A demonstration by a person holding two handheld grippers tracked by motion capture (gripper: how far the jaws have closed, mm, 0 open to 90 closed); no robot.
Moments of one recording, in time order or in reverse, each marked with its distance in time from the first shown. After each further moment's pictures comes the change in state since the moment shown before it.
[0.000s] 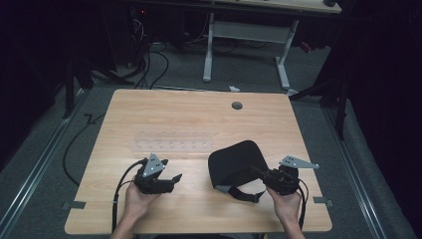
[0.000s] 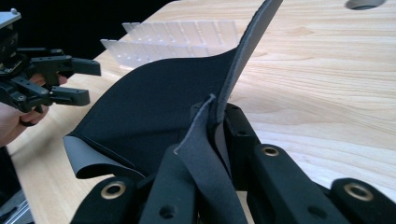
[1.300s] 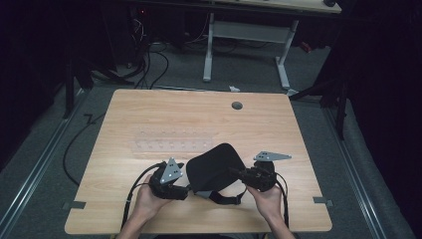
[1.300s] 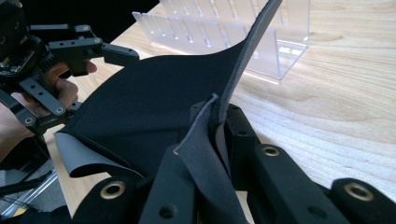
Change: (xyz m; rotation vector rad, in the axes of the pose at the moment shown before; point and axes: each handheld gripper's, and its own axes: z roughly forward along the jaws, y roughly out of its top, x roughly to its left) left arm -0.037 -0.008 0.011 0.066 -0.109 0.096; right arm 0.034 0.016 0.045 0.134 0.095 -0.024
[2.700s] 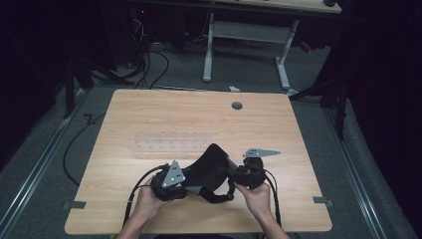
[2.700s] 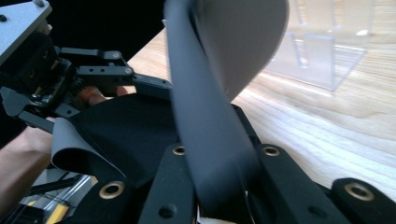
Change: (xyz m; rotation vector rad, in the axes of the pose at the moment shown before) left arm -0.008 -0.002 -0.003 0.018 -0.052 0.059; right arm 0.016 0.012 0.023 0.003 0.106 0.035
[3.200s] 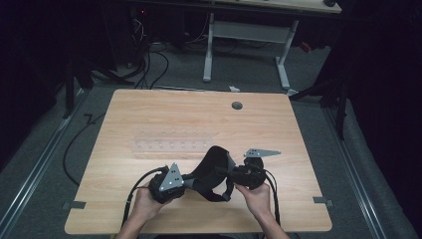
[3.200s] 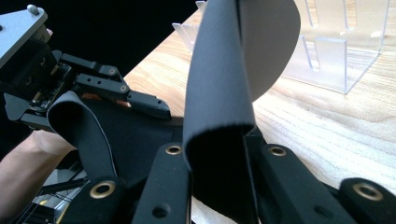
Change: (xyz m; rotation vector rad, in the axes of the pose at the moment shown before) left arm -0.006 0.002 -0.012 0.014 -0.072 0.035; right arm -0.001 0.000 -0.003 -0.023 0.041 0.014
